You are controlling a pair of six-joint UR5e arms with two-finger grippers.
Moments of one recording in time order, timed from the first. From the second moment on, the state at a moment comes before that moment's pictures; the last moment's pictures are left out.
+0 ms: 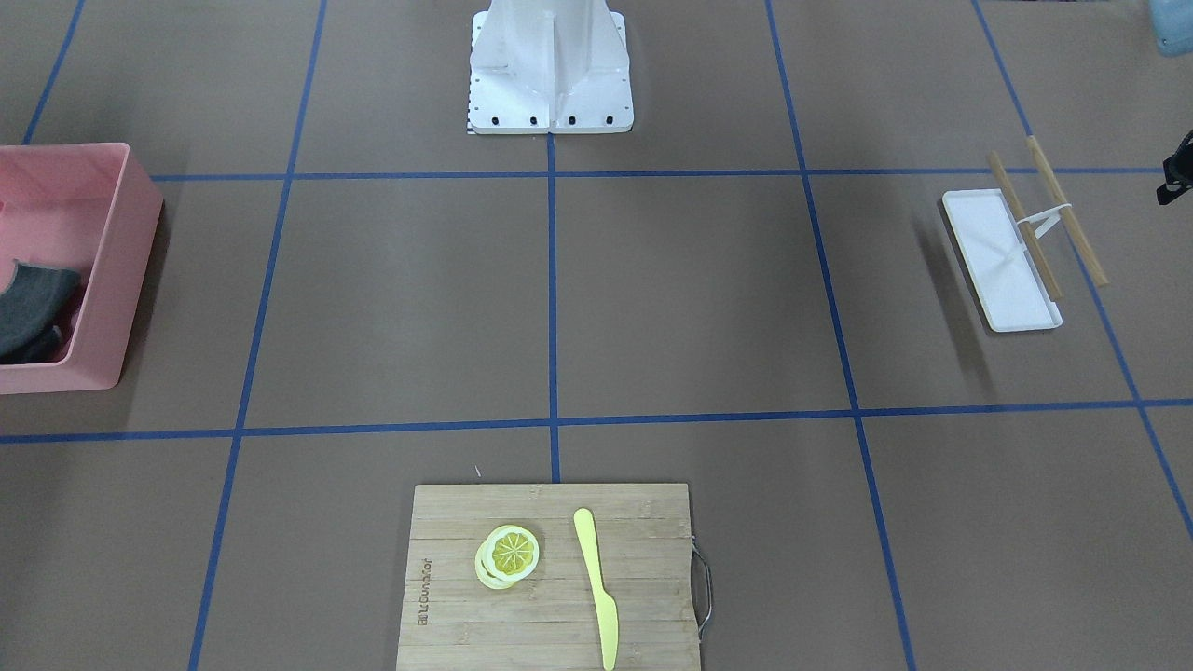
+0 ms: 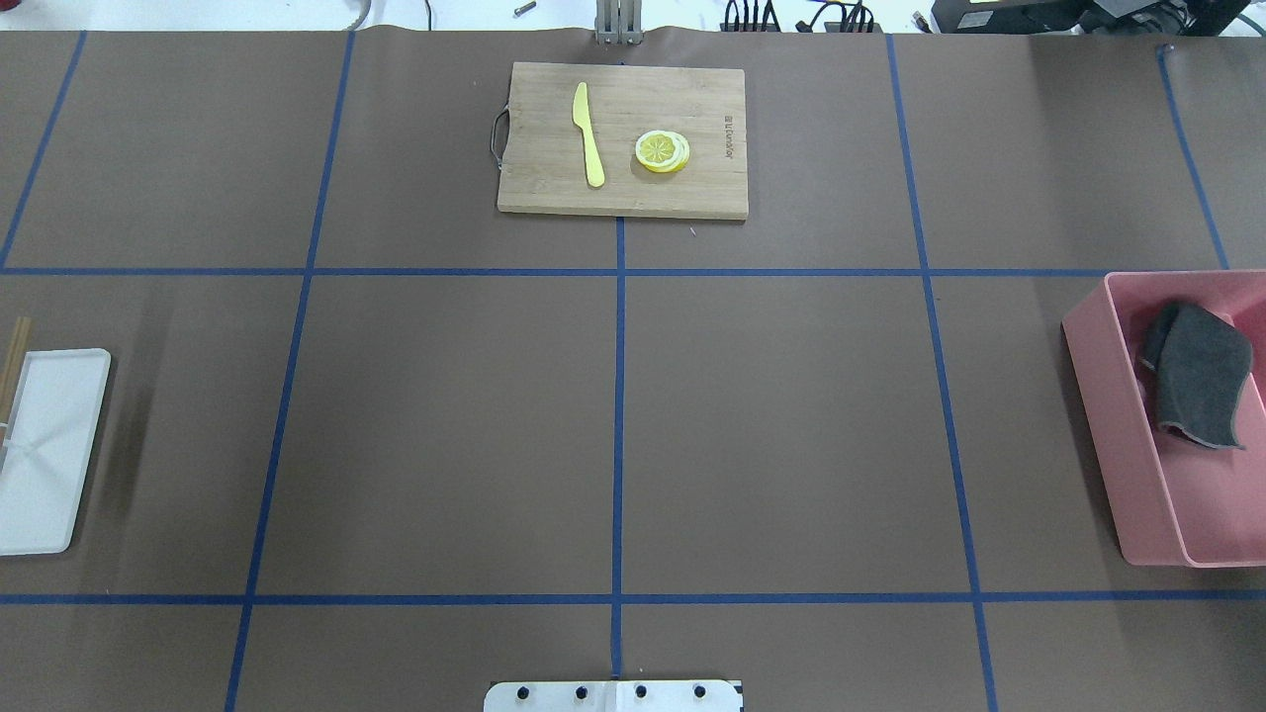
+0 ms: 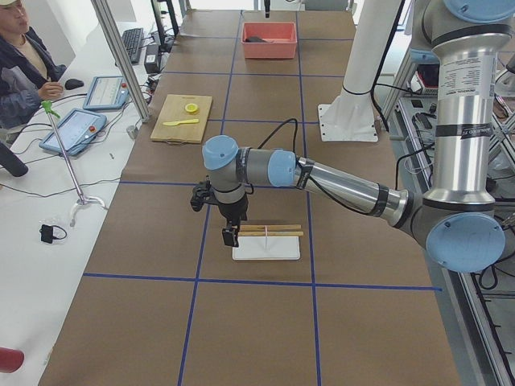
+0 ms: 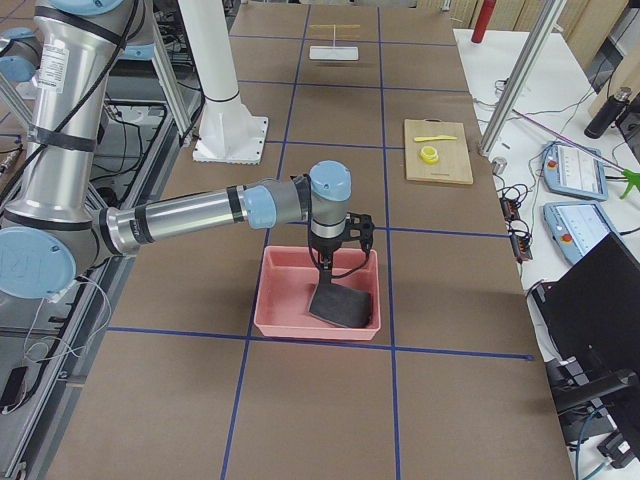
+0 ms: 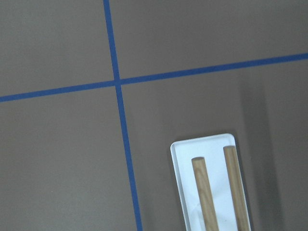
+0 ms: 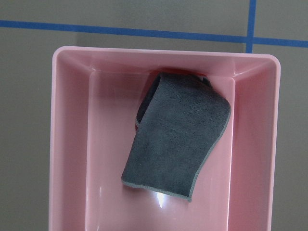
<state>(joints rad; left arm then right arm) -1.43 -1.50 -1.92 -1.30 -2.26 0.08 1.32 -1.79 2.02 -1.59 2.30 0.26</state>
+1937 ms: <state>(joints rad) -1.55 -1.47 -1.84 -1.54 -2.38 0.06 1.33 -1.81 2.11 -1.59 2.20 0.22</state>
